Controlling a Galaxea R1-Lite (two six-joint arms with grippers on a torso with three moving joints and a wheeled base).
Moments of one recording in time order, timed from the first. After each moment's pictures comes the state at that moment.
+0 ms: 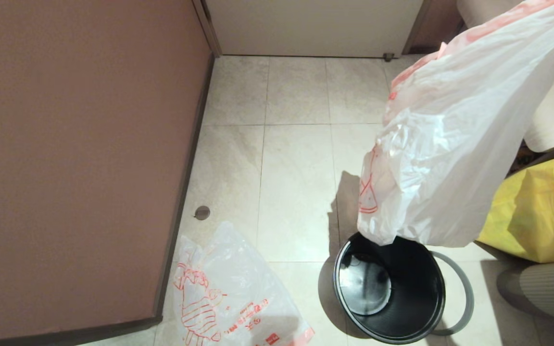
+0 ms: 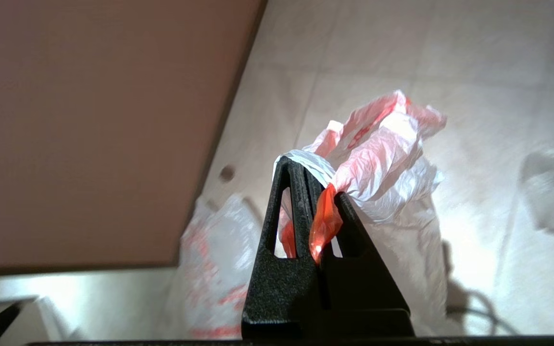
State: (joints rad) left arm 0.01 0.00 0.00 0.00 -0.01 0.00; right arm 0.34 1.33 -1.99 0.62 0.16 0.16
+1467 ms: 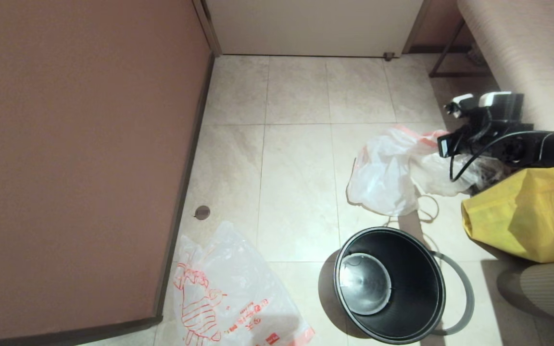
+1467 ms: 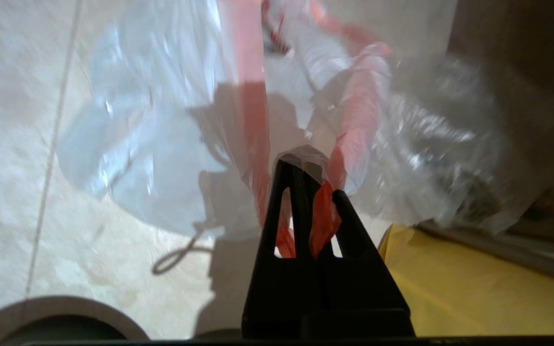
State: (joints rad) left arm 0.01 0.00 0.00 0.00 -0.01 0.00; right arm -0.06 2.33 -1.98 -0.09 0.03 -0.28
